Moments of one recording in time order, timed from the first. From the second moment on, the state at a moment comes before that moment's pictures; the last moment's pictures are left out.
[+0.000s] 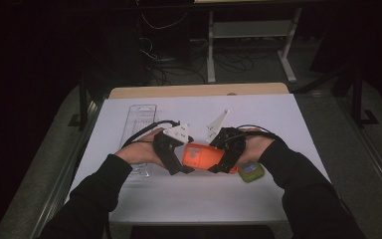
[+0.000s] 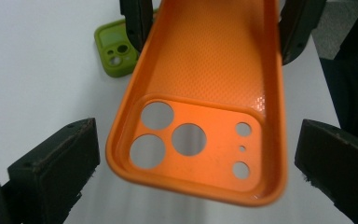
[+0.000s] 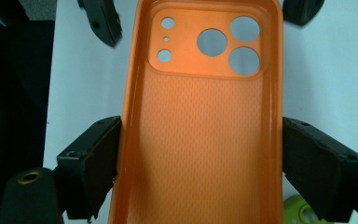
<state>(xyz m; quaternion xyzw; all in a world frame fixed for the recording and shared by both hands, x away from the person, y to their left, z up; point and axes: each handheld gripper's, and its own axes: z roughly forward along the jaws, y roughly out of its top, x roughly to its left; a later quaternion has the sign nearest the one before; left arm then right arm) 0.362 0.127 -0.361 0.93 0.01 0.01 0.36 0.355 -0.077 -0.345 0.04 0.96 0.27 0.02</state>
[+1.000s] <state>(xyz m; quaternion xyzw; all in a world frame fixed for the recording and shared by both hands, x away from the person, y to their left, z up) 0.358 0.117 -0.364 0.93 -0.01 -0.01 0.35 0.357 -0.068 -0.343 0.03 0.96 0.27 0.01</state>
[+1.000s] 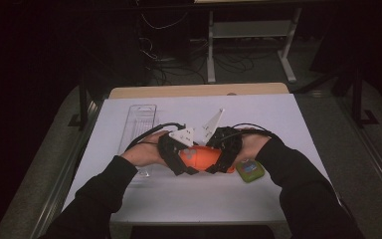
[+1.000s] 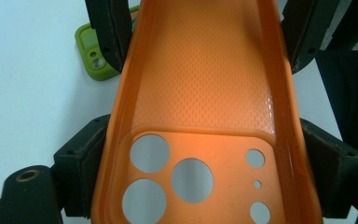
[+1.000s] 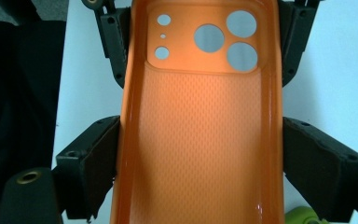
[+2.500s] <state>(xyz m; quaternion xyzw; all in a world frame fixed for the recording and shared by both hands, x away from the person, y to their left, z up) 0.352 0.143 -0.377 0.91 0.26 0.07 0.33 0.334 -0.166 -0.391 0.38 0.81 0.43 0.12</state>
